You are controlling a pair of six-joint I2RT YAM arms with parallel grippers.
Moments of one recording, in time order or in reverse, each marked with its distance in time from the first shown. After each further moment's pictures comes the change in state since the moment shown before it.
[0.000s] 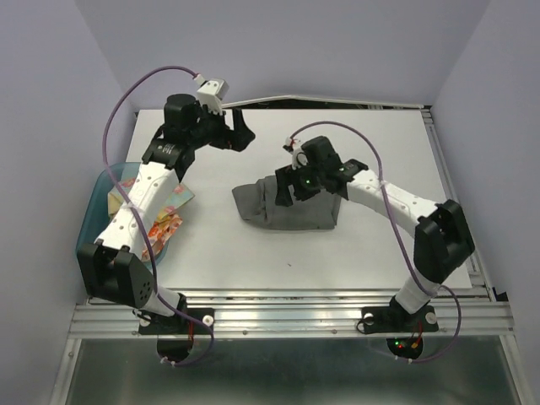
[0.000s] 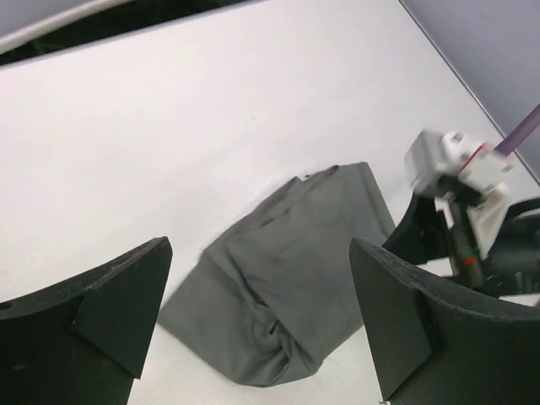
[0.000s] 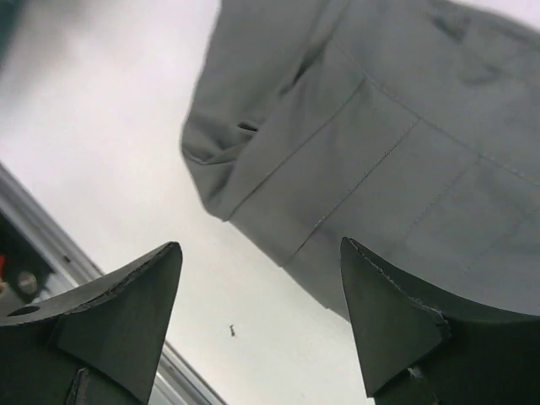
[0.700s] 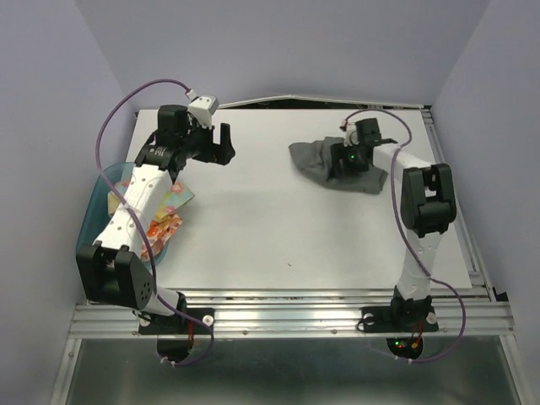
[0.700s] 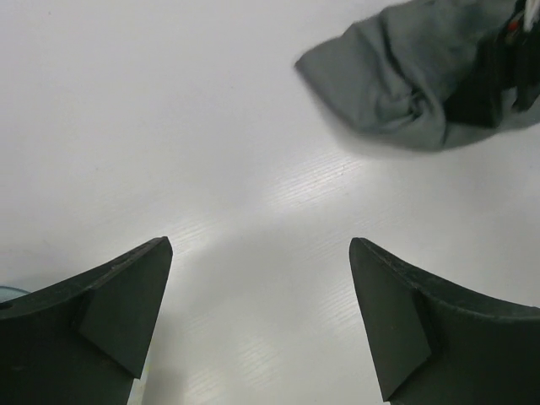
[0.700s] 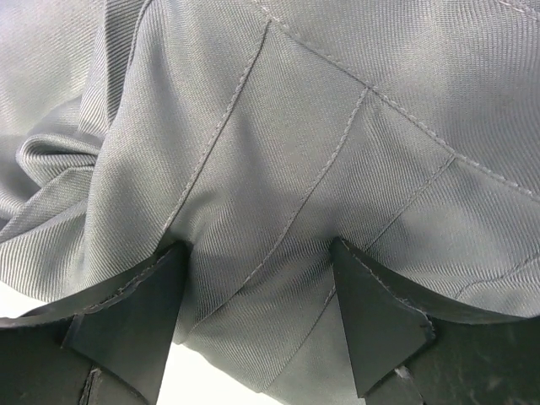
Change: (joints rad) left arm 0.095 -0.056 -0.058 -0.177 -0.121 0.142; right arm -0.352 0.391 0.129 0.046 0.117 -0.211
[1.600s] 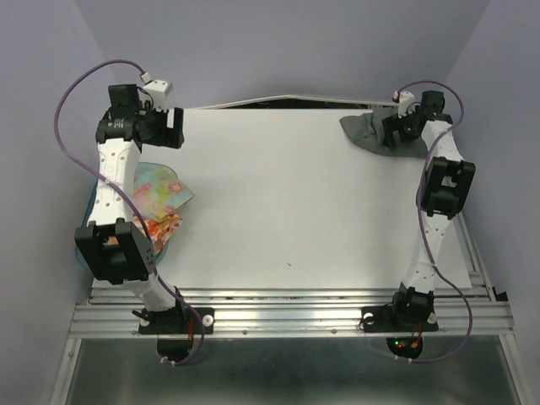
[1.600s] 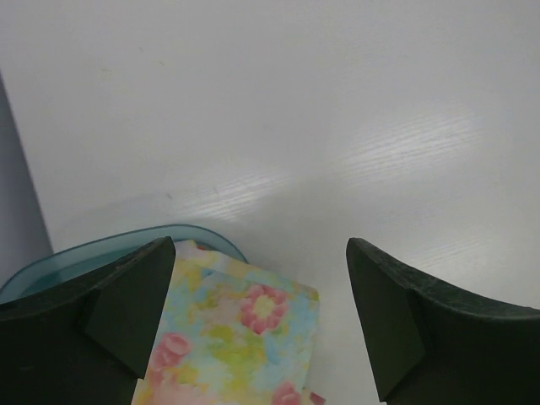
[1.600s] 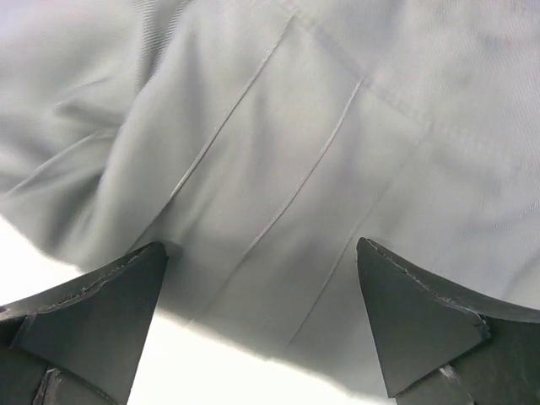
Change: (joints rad) left arm 0.287 0.206 0.305 -0.265 0.008 0.249; right arm -0.466 0.455 0.789 -0.184 -0.180 -0.567
